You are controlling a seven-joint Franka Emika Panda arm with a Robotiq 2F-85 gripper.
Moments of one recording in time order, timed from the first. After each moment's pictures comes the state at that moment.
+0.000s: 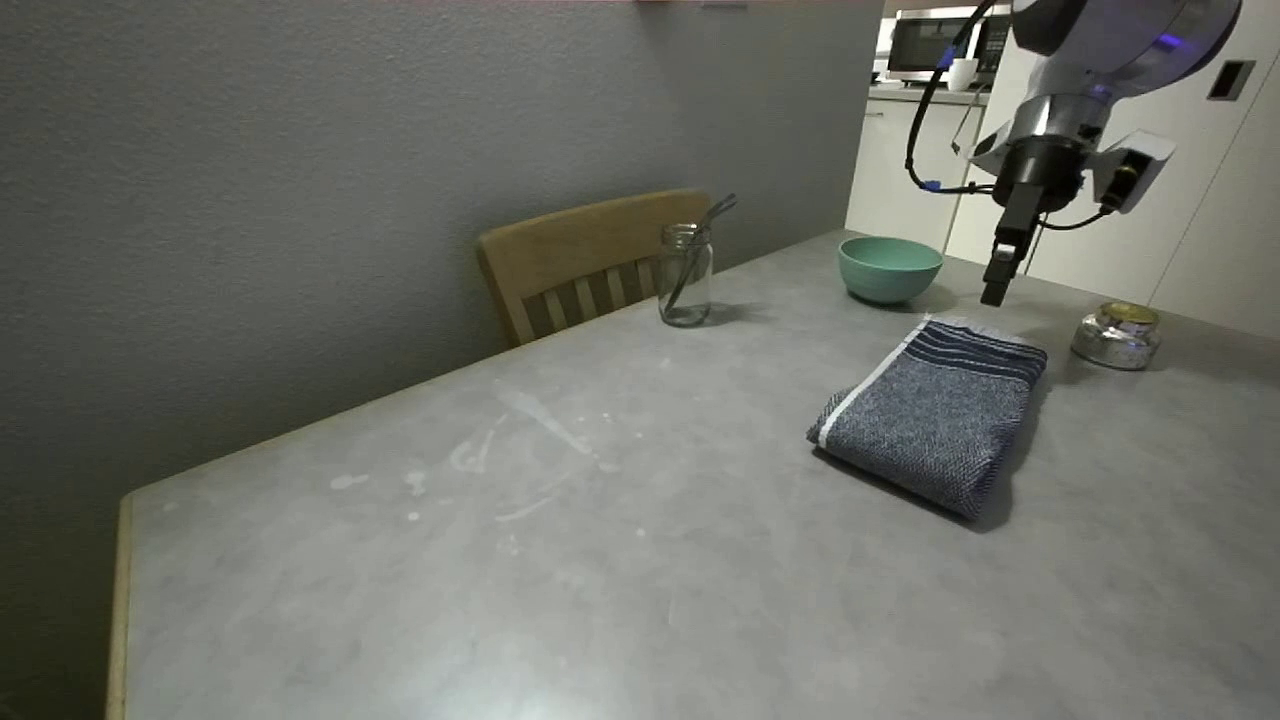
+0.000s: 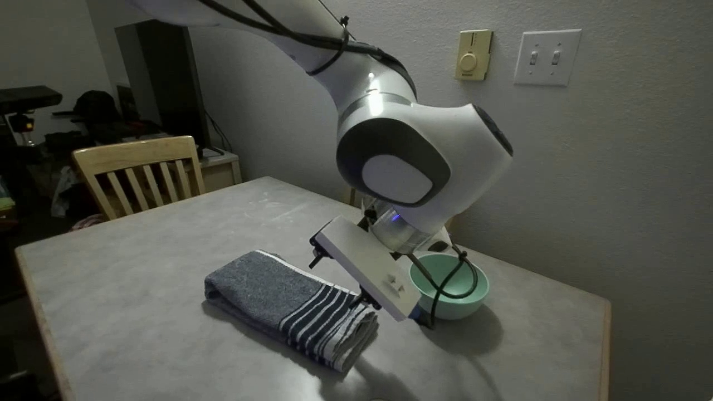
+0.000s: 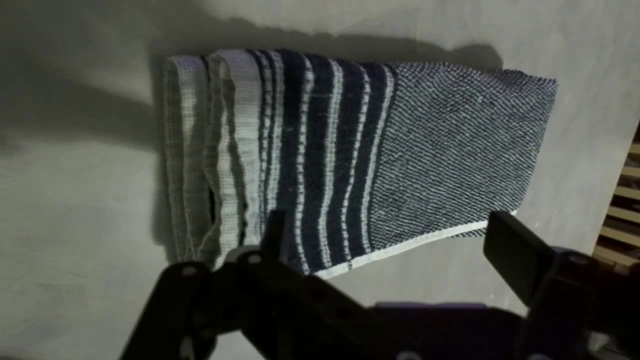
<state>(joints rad) -0.46 0.67 -0.05 -1.65 0.50 1.84 -1.00</state>
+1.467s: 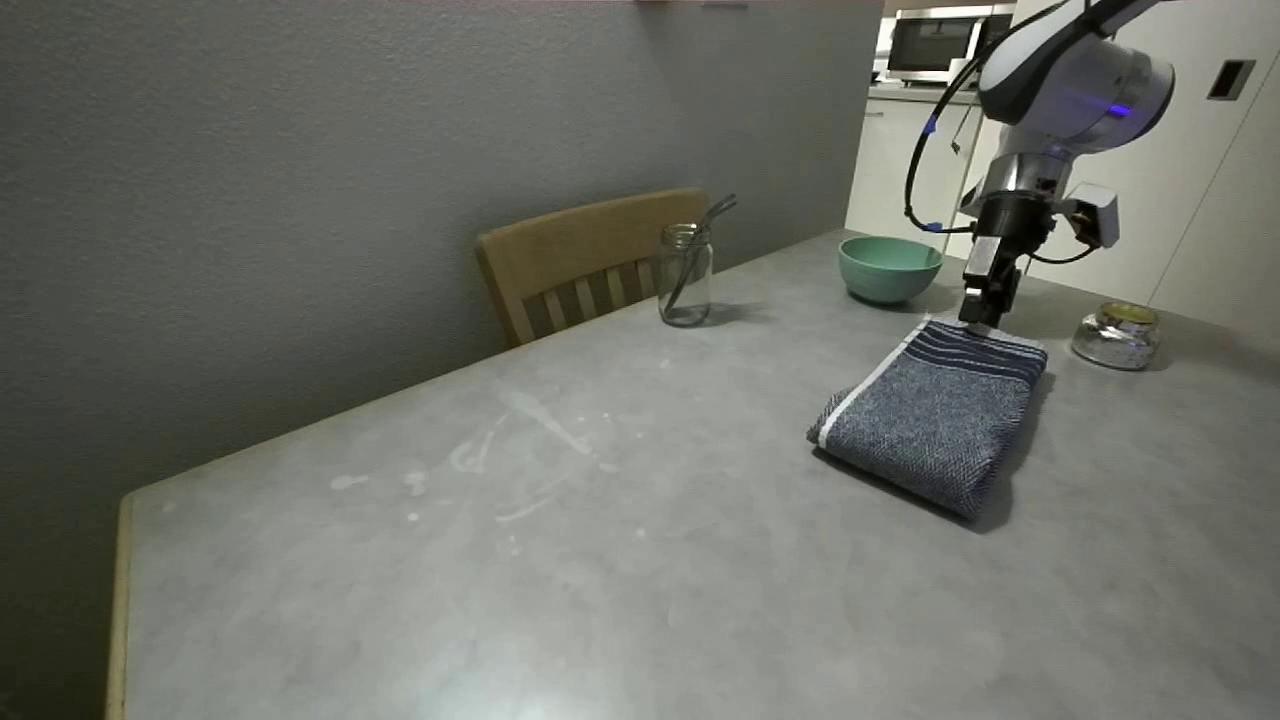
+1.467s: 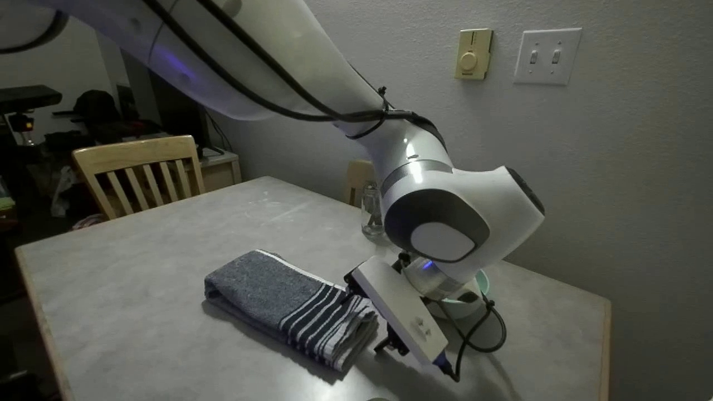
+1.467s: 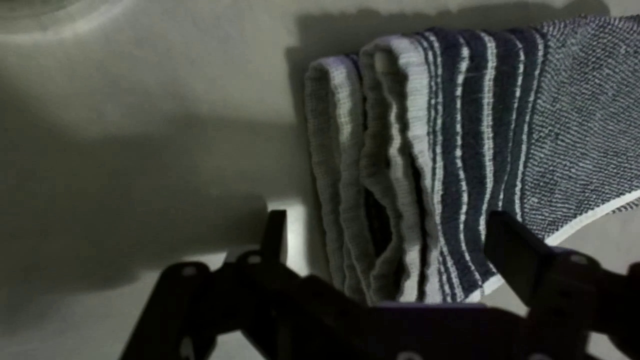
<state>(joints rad) -0.51 0.91 -0.04 -1.39 0.43 1.82 -0.79</state>
